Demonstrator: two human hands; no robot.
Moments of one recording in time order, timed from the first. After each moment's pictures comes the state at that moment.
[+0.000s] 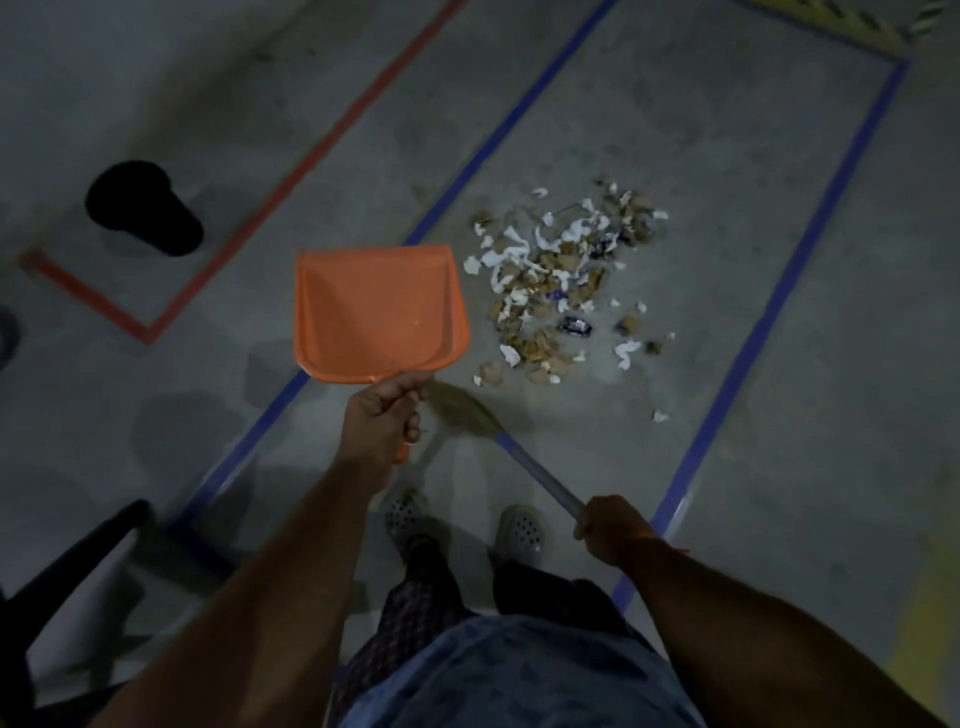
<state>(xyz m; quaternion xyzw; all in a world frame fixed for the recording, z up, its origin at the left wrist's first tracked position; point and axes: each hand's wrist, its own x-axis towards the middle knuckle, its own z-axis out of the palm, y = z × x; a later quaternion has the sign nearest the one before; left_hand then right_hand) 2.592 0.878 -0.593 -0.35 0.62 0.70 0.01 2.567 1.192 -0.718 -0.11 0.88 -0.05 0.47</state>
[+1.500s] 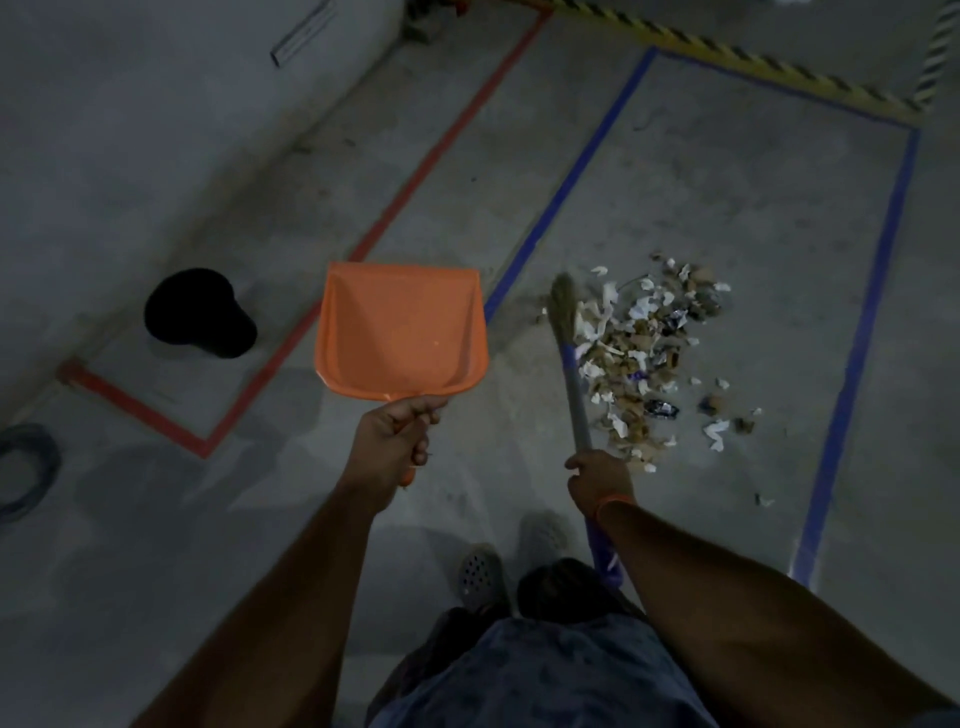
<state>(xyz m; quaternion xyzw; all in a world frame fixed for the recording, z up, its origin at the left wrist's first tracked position) 2.466 0.517 -0.580 -0.29 0.67 0.68 0.05 2.402 0.790 -0.692 0.05 0.94 -0.19 0.29</state>
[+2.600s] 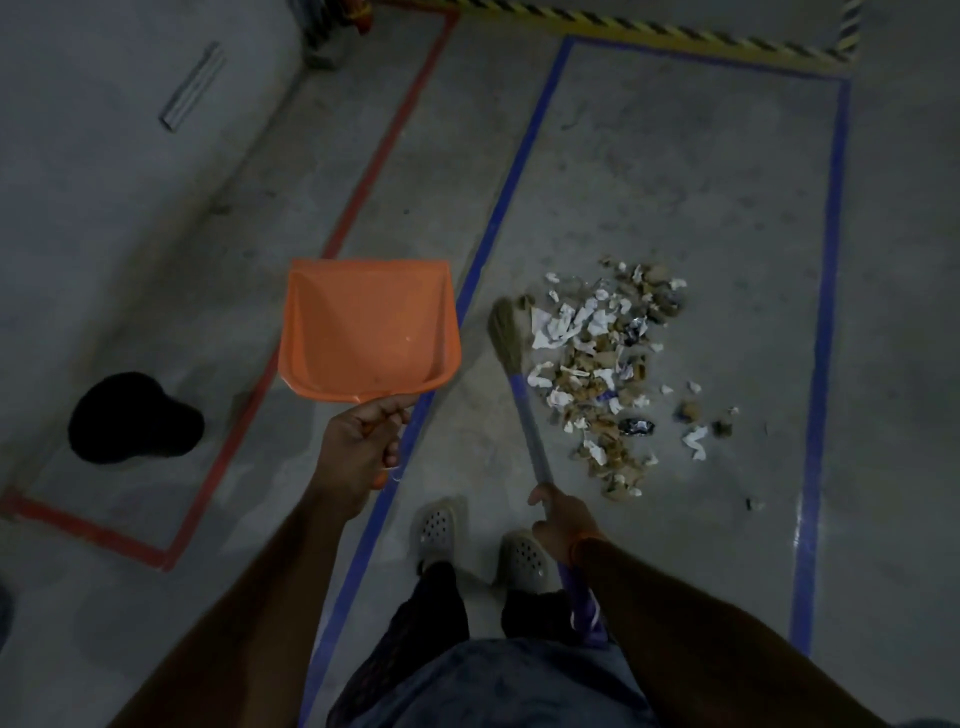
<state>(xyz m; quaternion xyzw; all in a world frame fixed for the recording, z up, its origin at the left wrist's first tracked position) 2.261 0.533 -0.583 -0.25 0.71 0.66 0.09 2.293 0.808 -0.711 0.09 0.85 -0.30 0.41</state>
